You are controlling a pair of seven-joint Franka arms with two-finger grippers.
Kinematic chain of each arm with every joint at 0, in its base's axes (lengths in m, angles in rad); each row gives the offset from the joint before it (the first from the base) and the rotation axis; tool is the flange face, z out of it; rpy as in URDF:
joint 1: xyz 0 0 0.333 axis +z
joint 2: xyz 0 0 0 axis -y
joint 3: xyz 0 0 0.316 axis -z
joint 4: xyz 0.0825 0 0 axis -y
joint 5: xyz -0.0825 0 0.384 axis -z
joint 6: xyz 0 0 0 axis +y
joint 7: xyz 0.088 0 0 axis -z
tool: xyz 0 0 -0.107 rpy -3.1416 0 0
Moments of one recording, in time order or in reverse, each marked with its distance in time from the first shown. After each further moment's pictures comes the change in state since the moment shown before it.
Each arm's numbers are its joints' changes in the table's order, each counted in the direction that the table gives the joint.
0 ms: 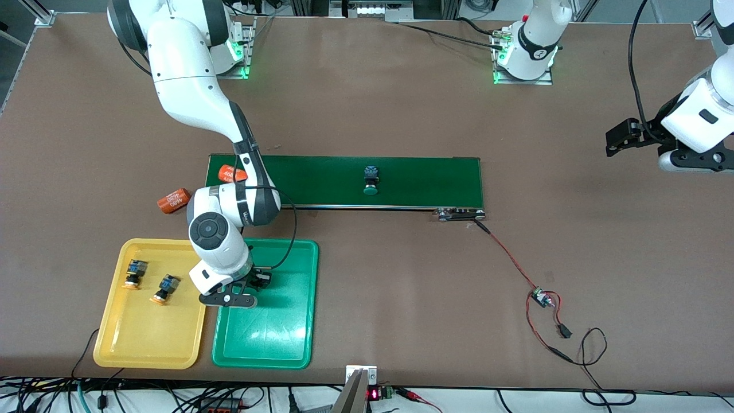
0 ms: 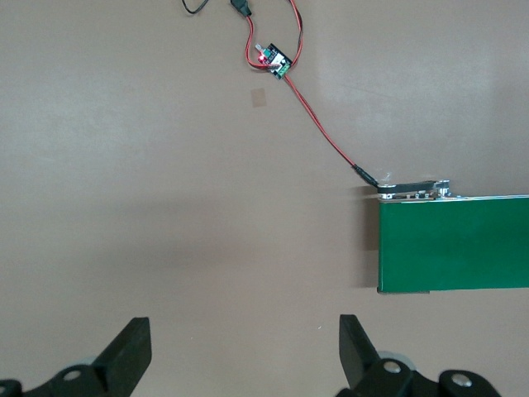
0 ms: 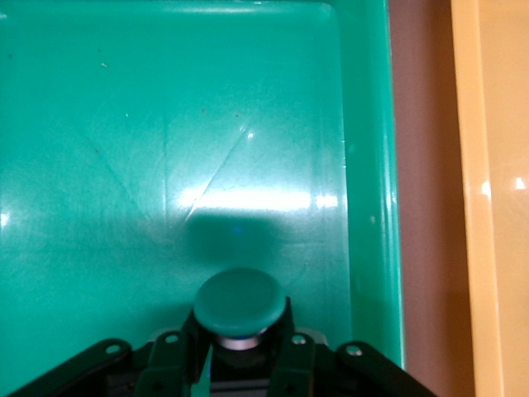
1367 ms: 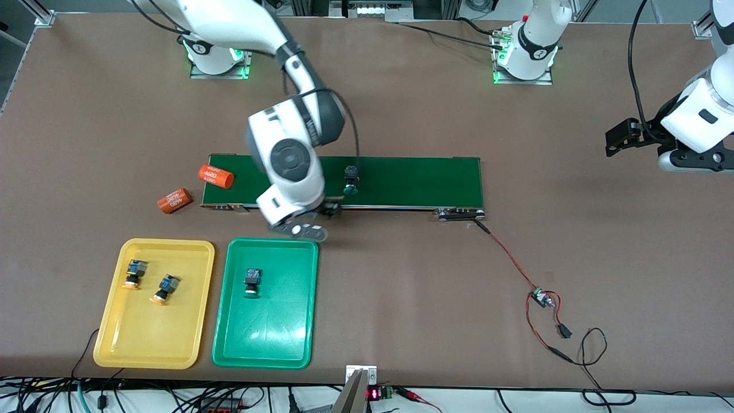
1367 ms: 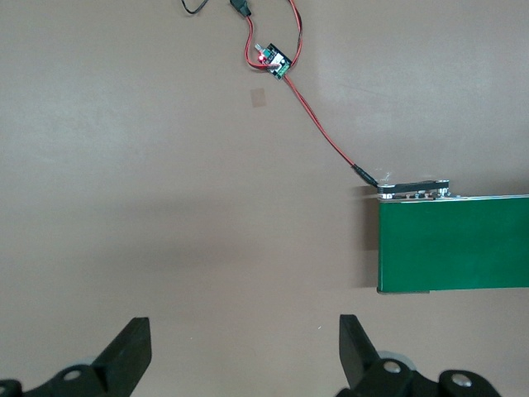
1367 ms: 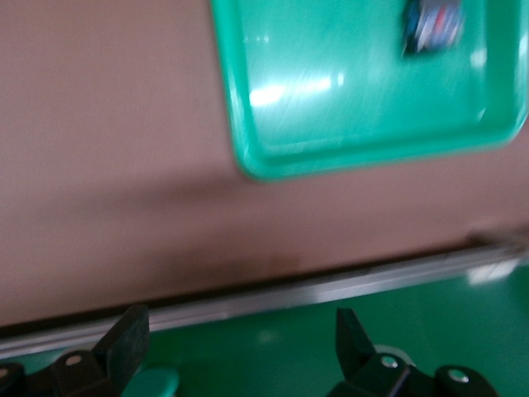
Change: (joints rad) left arm 0.000 0.000 0.001 0.000 0.000 0.000 0.000; right arm 0.327 0.274 -0.011 -0.115 -0.006 0.423 0.430
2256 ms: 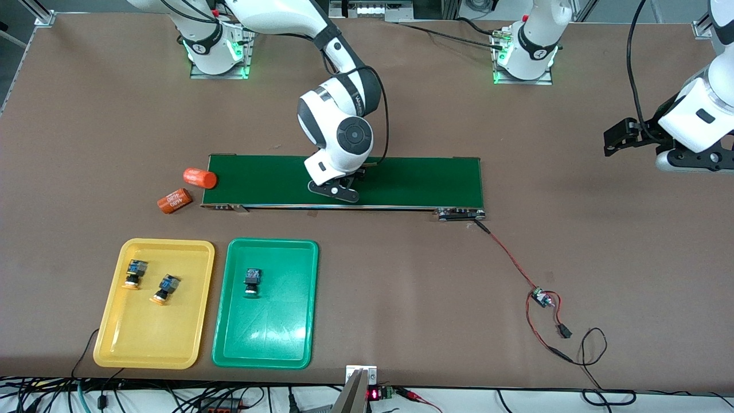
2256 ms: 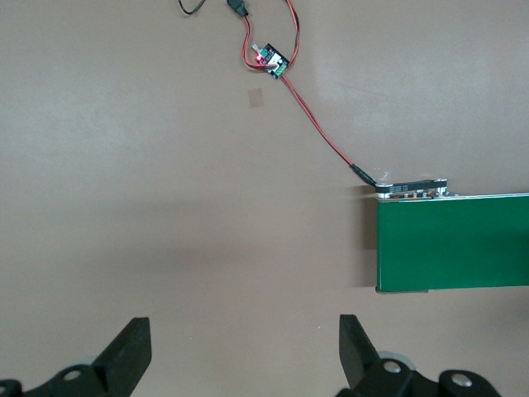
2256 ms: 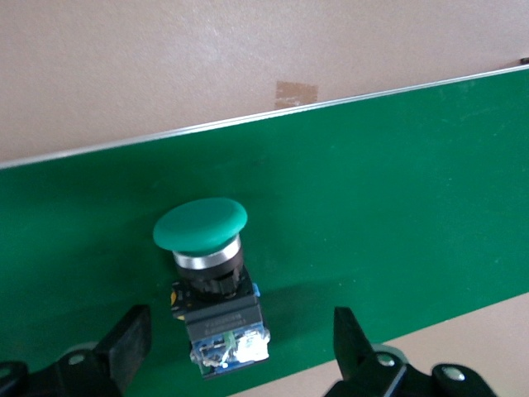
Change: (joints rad) left arm 0.000 0.000 0.005 0.000 0.000 0.000 0.000; right arm 0.152 0.007 0.002 -0.152 0.001 0.051 0.107
